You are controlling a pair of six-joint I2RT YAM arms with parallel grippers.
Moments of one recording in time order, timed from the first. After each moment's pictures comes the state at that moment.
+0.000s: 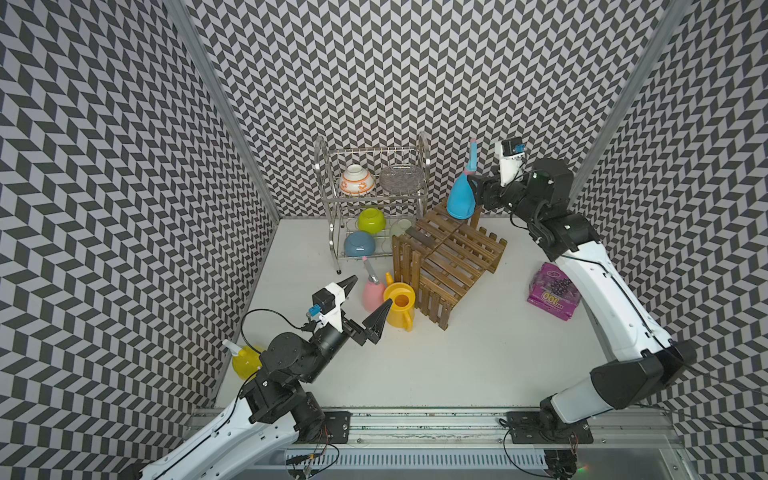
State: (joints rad) left arm -0.89 0.44 0.57 0.07 -0.21 -0.06; right arm 0.34 1.50 1.75 -0.35 -0.12 0.01
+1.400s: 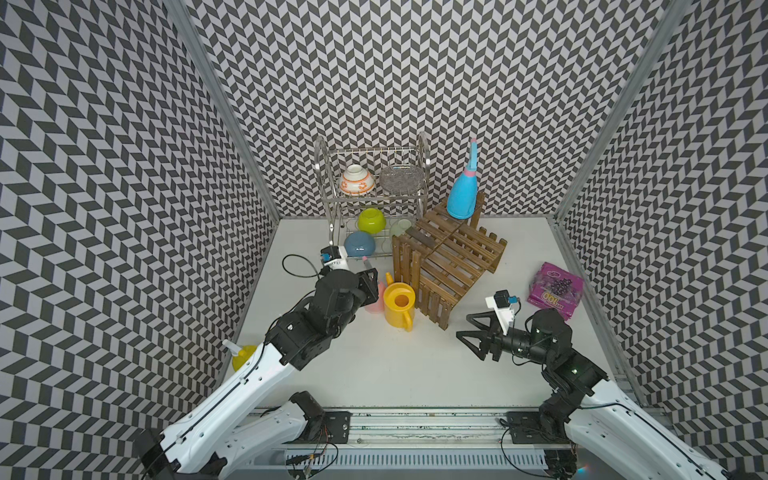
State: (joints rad) left arm -0.70 0.96 1.04 -0.55 -0.38 -0.80; right arm 0.55 0.61 0.37 -0.04 -0.55 0.35
